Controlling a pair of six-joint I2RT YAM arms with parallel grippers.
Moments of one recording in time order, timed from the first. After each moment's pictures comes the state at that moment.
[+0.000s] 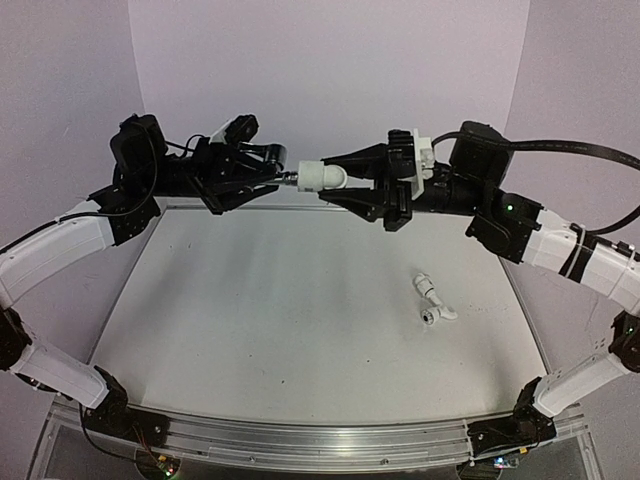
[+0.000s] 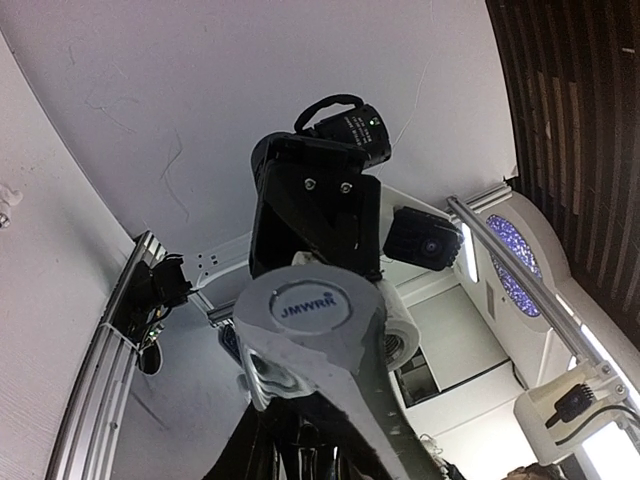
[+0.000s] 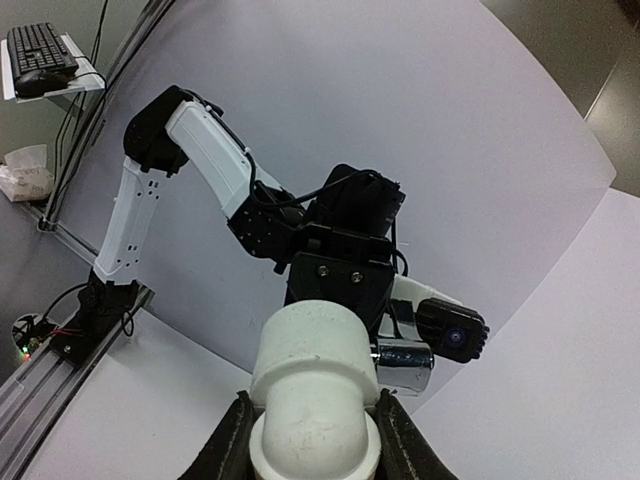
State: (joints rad) left arm -0.63 1.32 1.24 0.32 1.15 -1.32; right arm 0.87 1.38 1.34 0.21 -0.74 -0.56
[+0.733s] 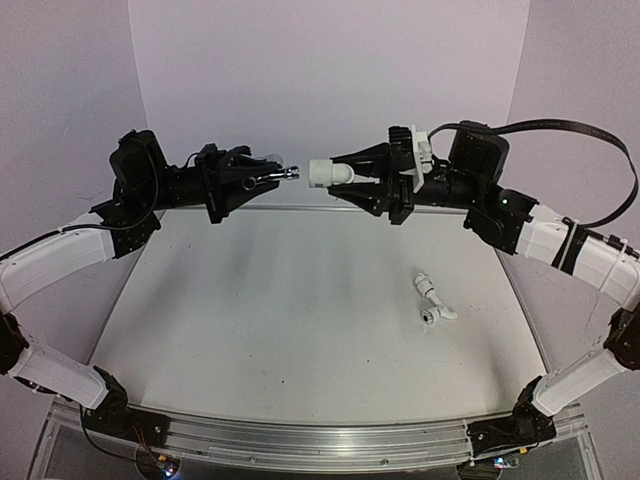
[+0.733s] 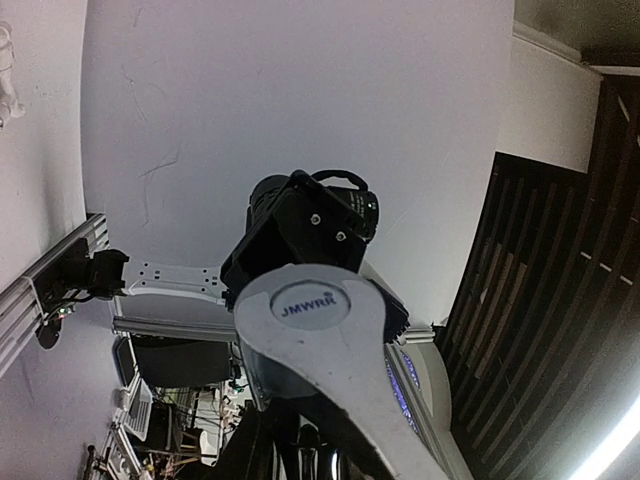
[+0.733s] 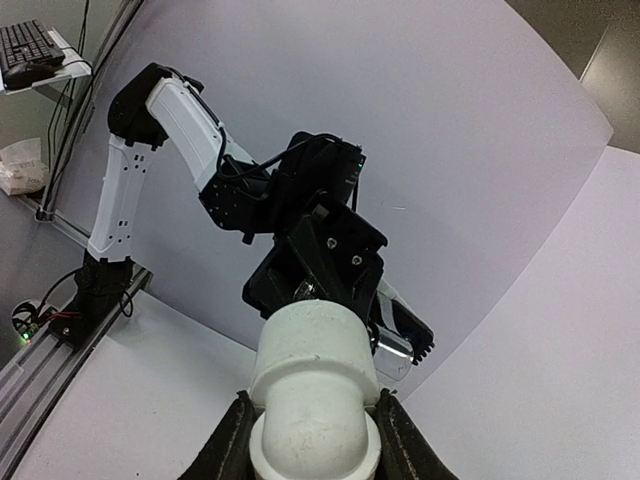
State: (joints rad) left arm -0.63 1.29 1.13 0.41 0.94 -1.86; right arm 0.78 1.43 1.34 0.22 -0.81 -0.51
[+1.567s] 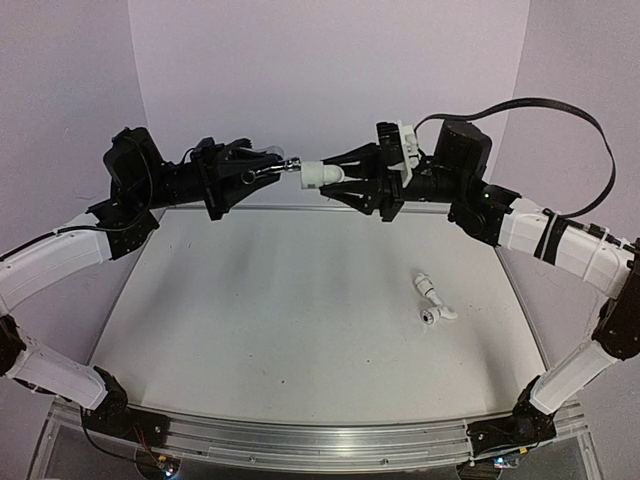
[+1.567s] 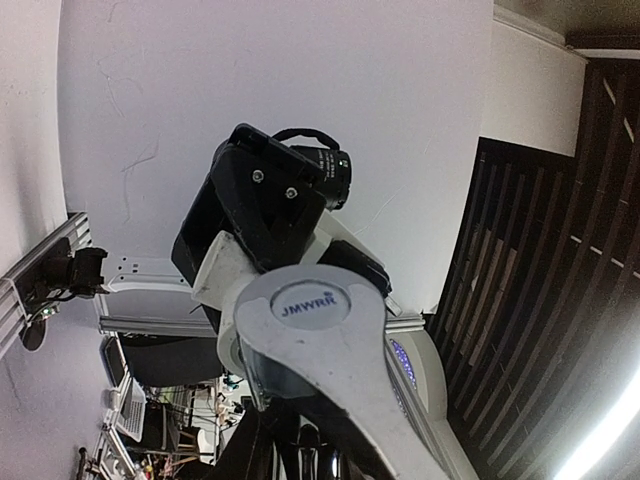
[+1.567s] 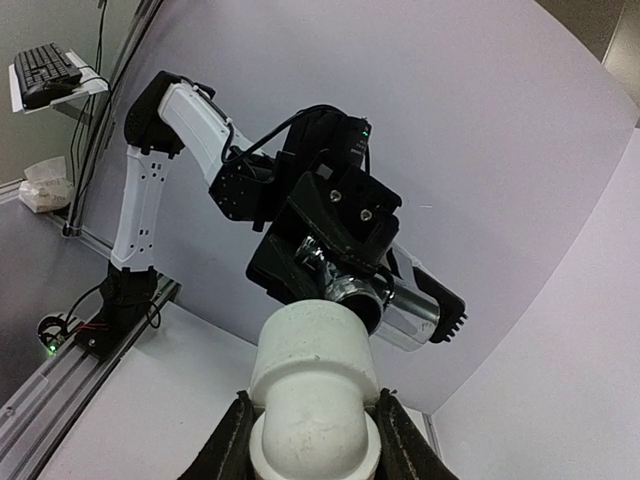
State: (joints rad) left arm -0.67 1.27 1.14 0.44 0.91 -1.88; right arm 0.75 1.52 1.40 0.25 -0.91 -0.43
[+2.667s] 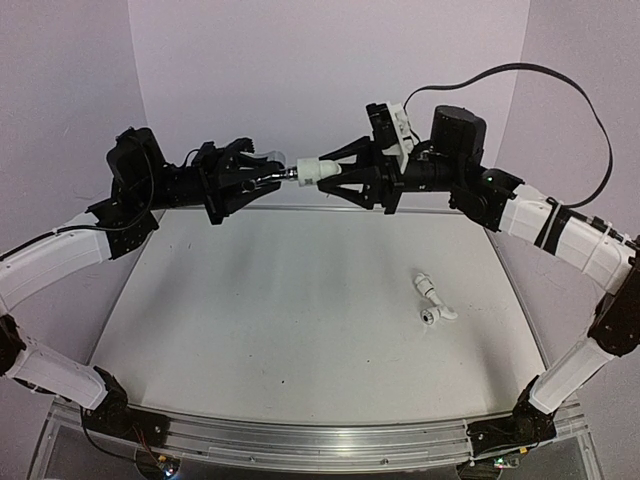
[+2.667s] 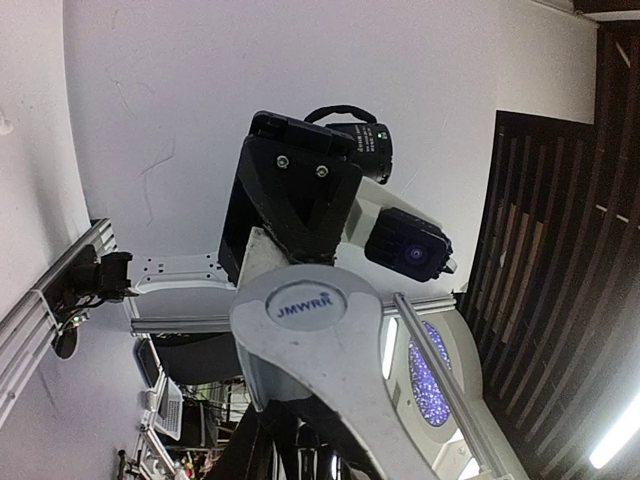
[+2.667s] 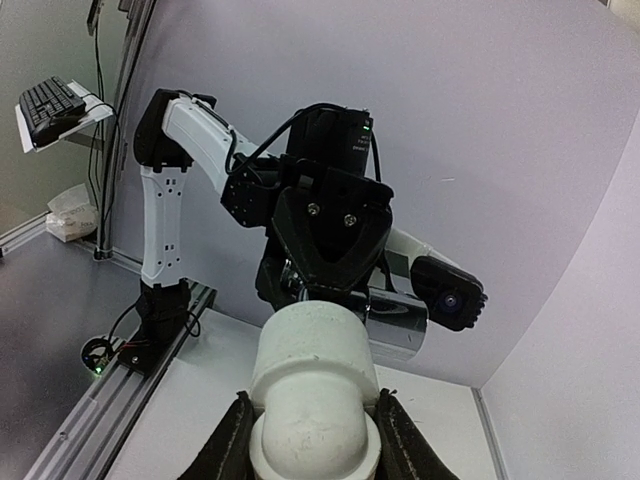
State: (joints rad) left arm -0.67 1.28 1.15 0.39 0.95 -1.74; right arm 0.76 1.56 1.53 0.07 -0.93 -0.33
